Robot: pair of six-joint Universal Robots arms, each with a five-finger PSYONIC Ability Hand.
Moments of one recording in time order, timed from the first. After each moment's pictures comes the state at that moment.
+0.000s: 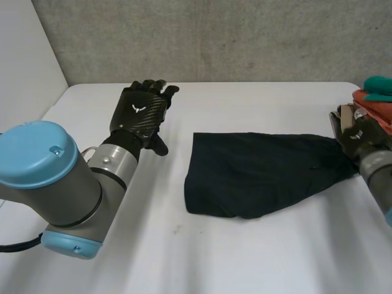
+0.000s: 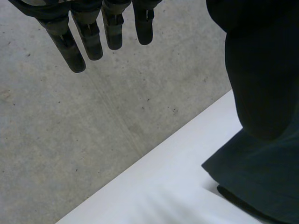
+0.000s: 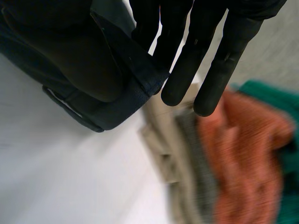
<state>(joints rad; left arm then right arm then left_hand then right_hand) 4.14 -1.90 -1.61 3.59 -1.59 3.38 1.67 -1.16 1.63 -0.16 1.56 2.21 0.19 0.21 0.21 0.20 0.05 0.98 1.15 1.19 1.20 0.96</state>
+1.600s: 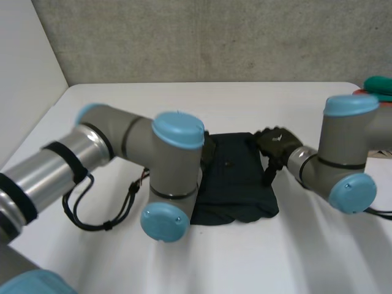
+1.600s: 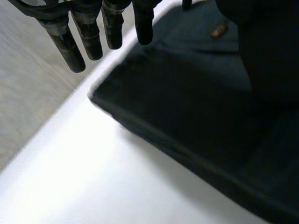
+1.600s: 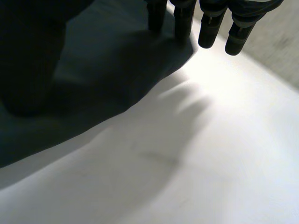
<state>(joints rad) 3.90 -2.54 -0.73 2.92 -1.85 3.55 1.93 -0.81 1.14 0.13 1.37 2.73 0.19 0.20 0.21 0.20 0.05 0.18 0.17 0.20 0.21 0.04</state>
